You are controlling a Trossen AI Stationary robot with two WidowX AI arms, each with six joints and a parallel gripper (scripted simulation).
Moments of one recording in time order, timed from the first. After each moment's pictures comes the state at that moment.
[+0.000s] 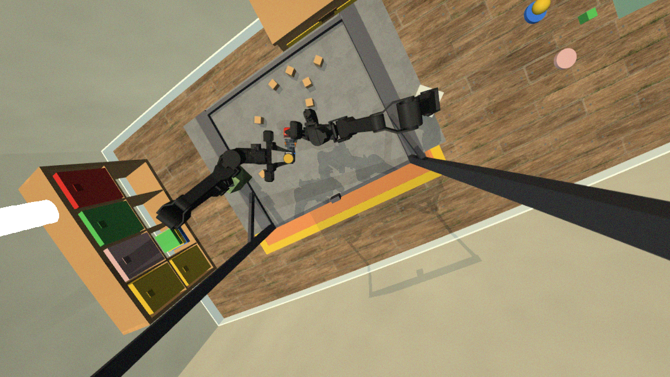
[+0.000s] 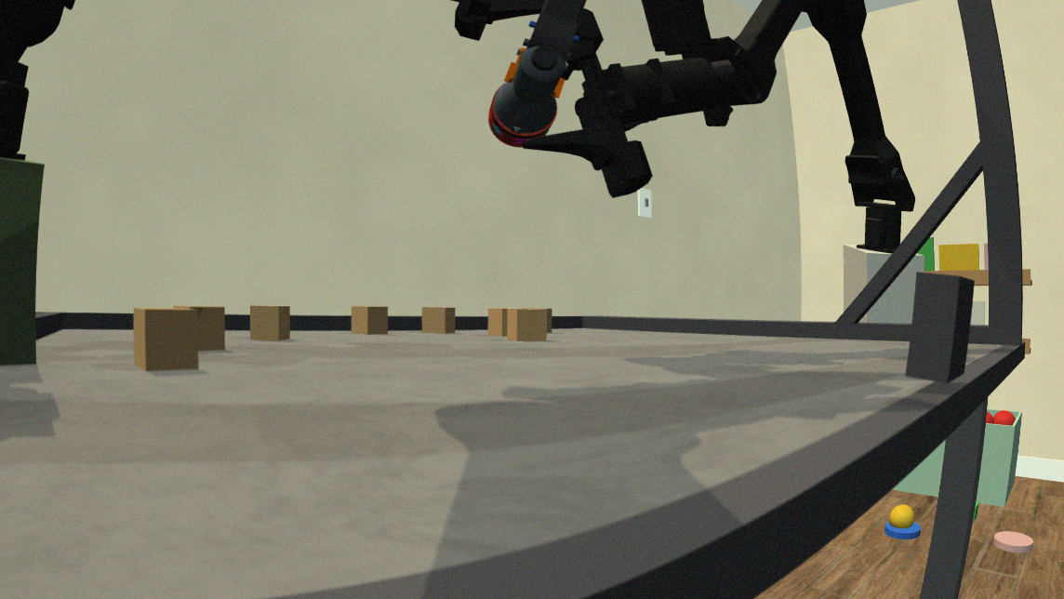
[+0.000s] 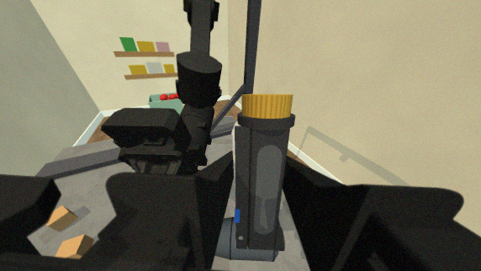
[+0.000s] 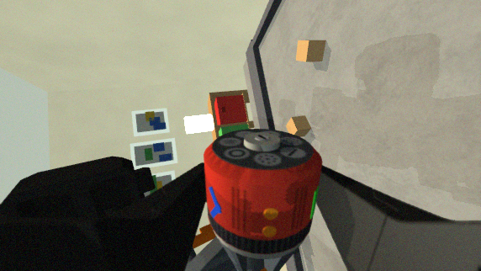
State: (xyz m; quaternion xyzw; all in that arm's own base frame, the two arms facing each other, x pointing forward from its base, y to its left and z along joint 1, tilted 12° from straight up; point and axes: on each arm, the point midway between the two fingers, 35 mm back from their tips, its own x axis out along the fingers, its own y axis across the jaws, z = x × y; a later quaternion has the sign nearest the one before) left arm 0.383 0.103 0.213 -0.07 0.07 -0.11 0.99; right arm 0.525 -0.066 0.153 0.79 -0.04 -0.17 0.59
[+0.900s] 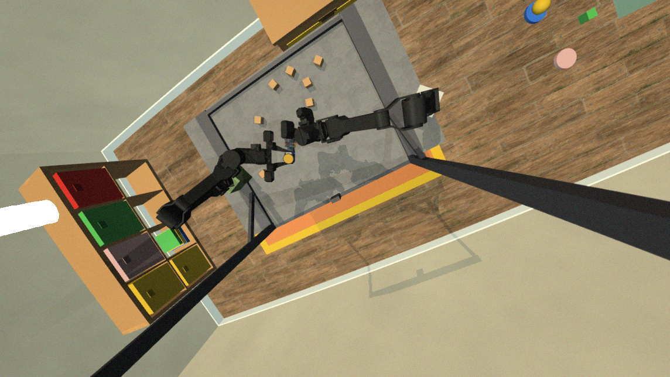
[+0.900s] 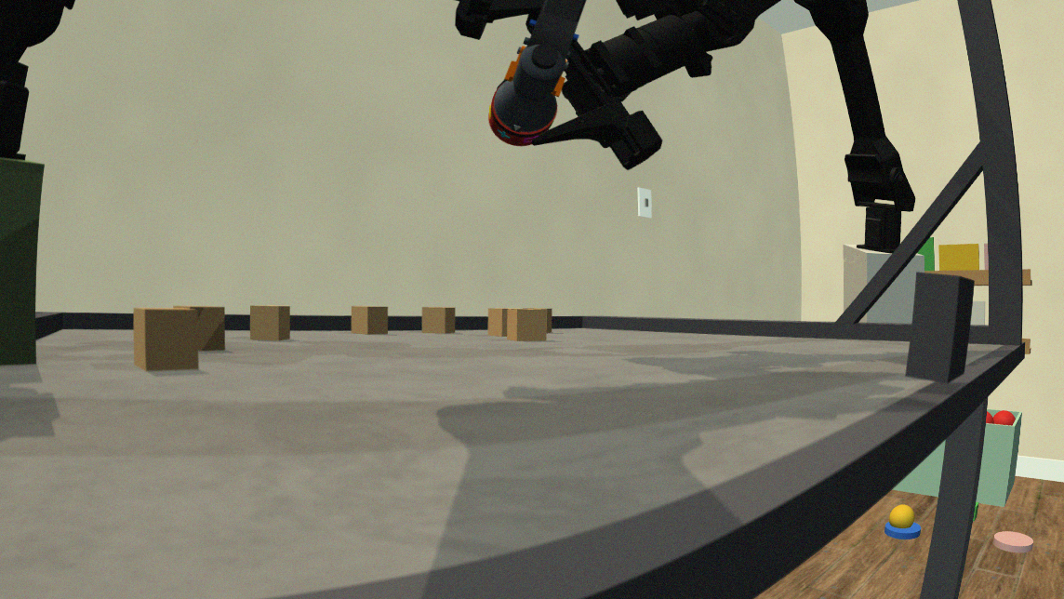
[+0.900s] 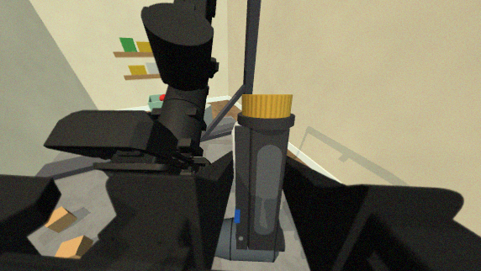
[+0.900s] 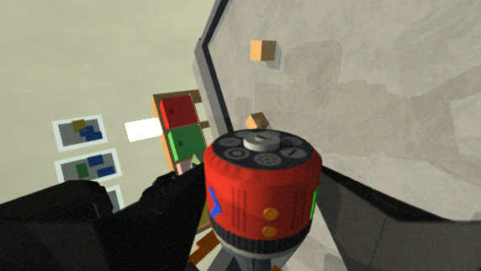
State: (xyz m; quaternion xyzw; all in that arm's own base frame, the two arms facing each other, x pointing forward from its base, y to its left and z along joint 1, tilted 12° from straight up) left arm 0.383 0.102 0.214 -0.07 0.06 -0.11 0.99; right arm 0.527 -0.068 0.161 0.79 0.07 -0.25 0.56
